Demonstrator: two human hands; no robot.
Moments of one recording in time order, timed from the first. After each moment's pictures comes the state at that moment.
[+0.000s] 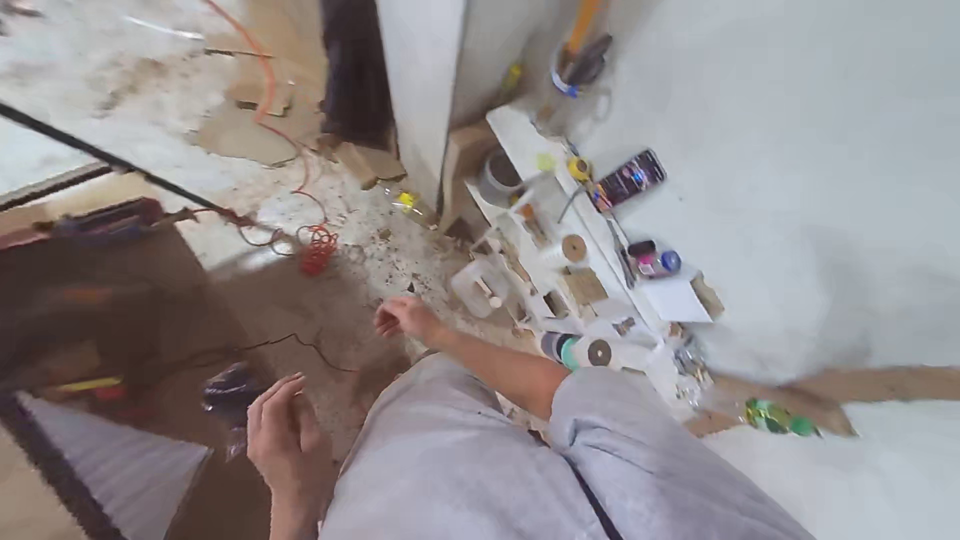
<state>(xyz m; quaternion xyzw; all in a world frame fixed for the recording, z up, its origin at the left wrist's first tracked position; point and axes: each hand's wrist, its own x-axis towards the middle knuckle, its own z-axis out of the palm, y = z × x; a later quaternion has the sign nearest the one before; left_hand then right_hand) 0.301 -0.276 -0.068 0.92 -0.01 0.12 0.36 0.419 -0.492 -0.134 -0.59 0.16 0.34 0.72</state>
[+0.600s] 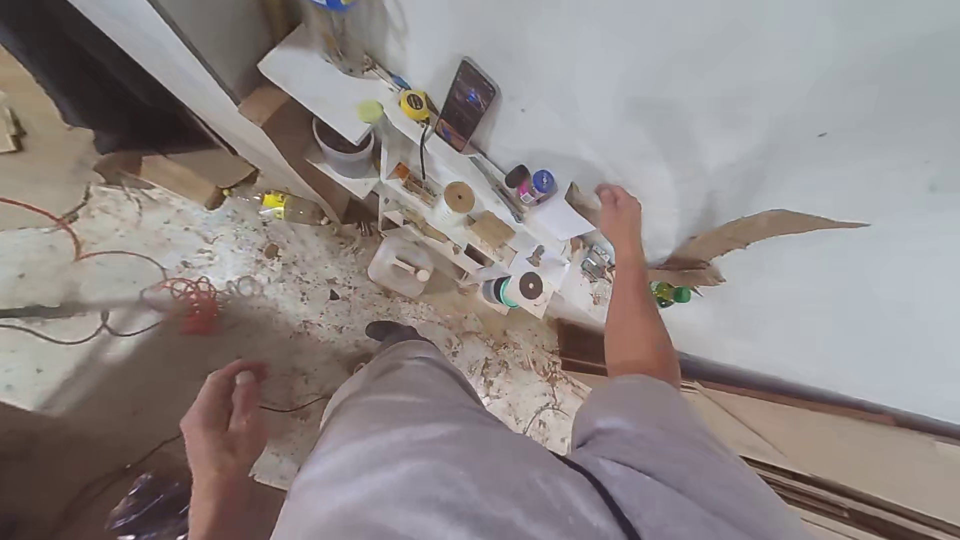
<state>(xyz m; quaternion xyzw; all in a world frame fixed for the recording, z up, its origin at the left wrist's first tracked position) 0.391 -0.395 -0.082 0.86 -0.16 -0.17 0.46 0.233 -1.046 -0.026 -0.88 0.44 -0.06 0.19</state>
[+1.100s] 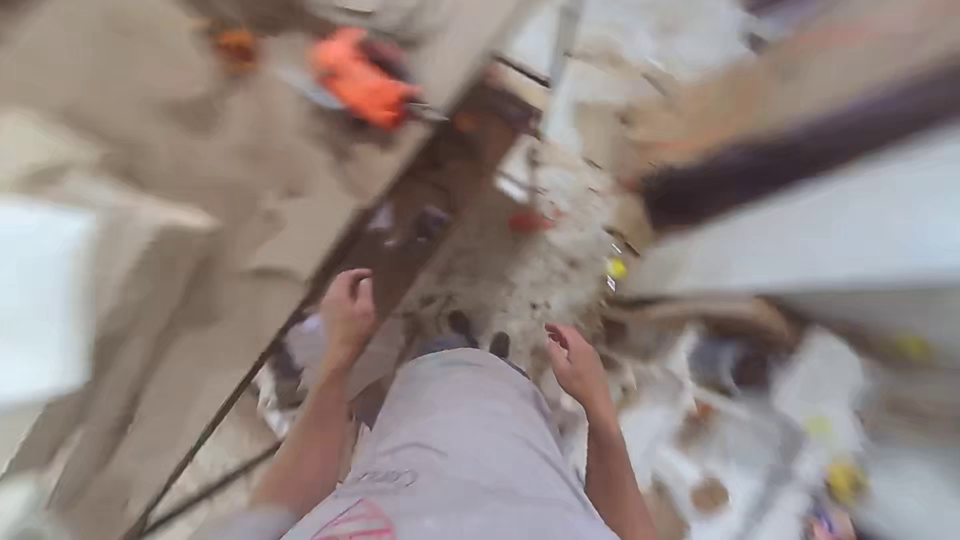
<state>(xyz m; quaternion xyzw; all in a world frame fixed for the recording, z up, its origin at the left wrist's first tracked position) 0.151 -0.193 -0.068 0.80 0.53 0.11 0.27 0.425 -0.505 -0.113 -0.81 -0.32 0.39 0.30</state>
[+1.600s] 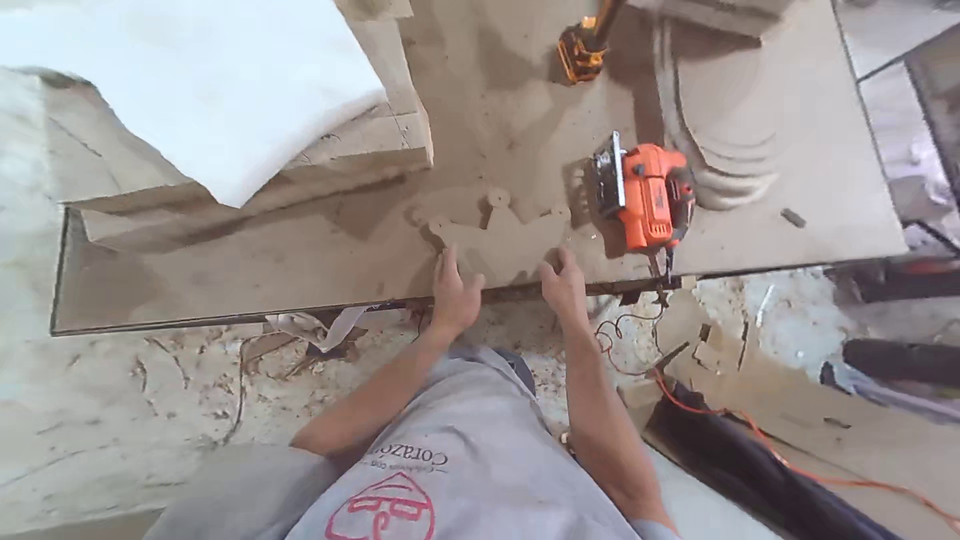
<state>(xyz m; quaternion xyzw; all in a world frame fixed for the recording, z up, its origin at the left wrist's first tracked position) 0.091 -0.084 -0.096 0.43 0.72 0.32 0.45 0.304 -0.024 -0.087 -0.73 -0.54 0.37 0.18</state>
